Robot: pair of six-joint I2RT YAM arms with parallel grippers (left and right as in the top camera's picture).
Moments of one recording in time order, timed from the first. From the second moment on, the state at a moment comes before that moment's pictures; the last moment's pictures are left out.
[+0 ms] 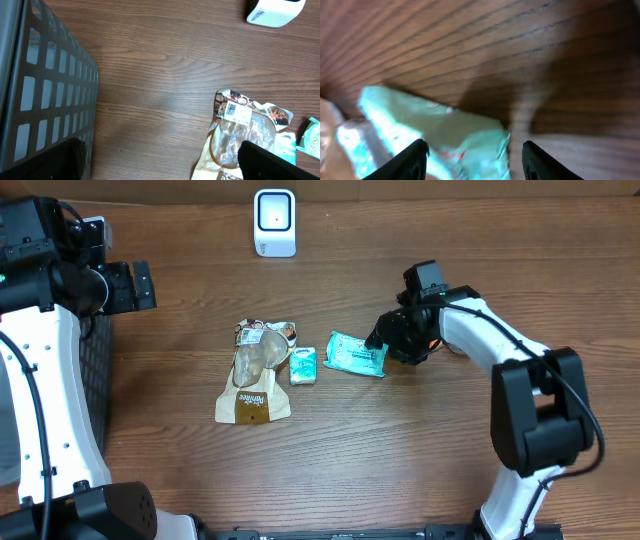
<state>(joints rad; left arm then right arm) 0.26 1.65 1.81 -1.22 0.09 0.06 0.24 2.01 1.32 -0.70 -0.38 0.54</state>
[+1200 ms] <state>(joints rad) 0.26 1.65 1.81 -1.22 0.09 0.06 0.26 1.84 1.47 -0.86 -0.24 0.44</state>
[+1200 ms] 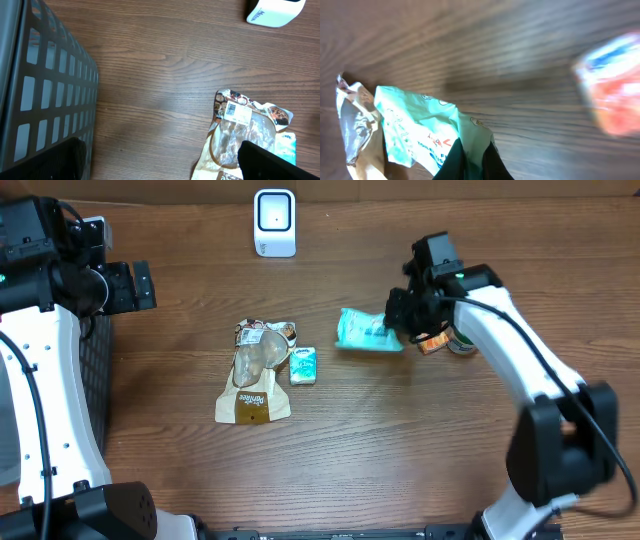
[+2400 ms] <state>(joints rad) 0.26 1.65 1.81 -1.22 0.09 0.06 0.72 2.07 1.49 -1.14 1.03 0.45</state>
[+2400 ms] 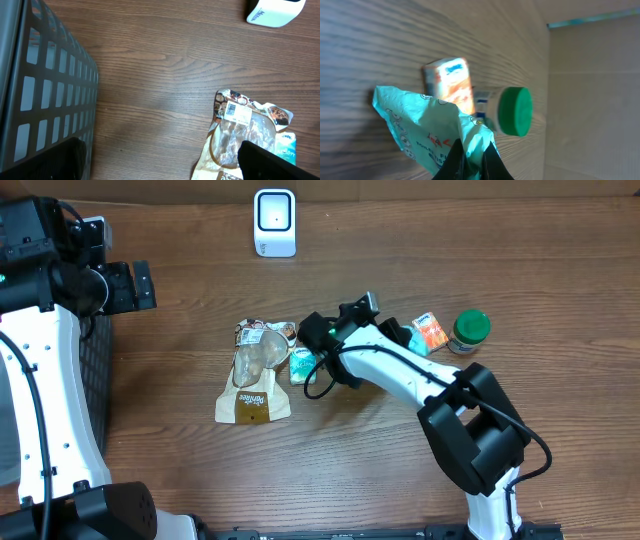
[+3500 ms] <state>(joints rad) 0.26 1.65 1.81 -1.22 0.09 0.06 0.40 1.95 1.70 -1.17 0.15 0.45</state>
